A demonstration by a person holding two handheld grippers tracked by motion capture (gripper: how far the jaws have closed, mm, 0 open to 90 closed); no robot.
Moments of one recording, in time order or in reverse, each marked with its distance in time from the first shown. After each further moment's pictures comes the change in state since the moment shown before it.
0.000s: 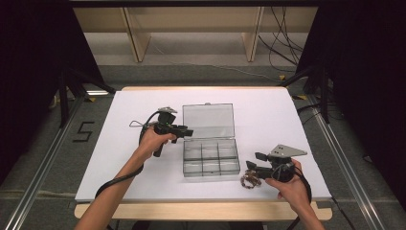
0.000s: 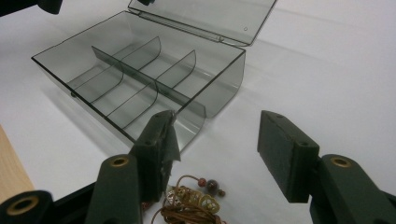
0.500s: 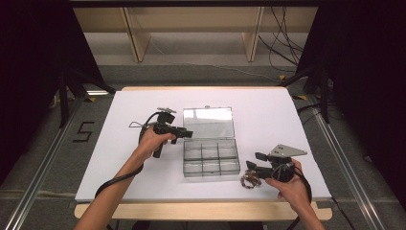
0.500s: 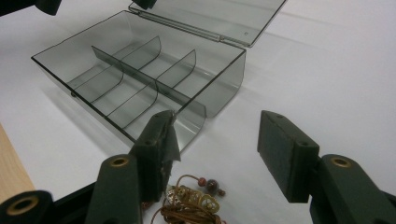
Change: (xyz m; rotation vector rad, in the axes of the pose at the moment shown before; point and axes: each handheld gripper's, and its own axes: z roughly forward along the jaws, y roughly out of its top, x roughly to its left) left arm 0.007 -0.003 0.001 0.035 -0.023 -0.087; right arm -0.002 0.000 0.000 -0.002 -0.012 -0.020
